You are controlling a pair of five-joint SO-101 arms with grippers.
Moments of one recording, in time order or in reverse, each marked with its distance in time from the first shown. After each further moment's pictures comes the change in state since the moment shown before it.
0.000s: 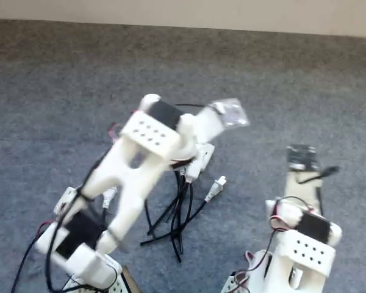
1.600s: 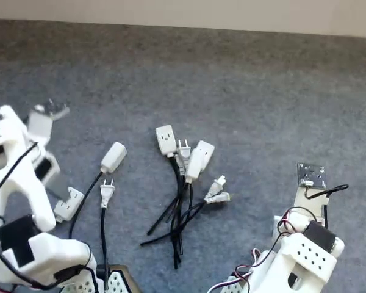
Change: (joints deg) left arm -65.8 -8.0 20.3 3.9 -17.8; right arm 7.1 0.0 9.0 -3.3 6.1
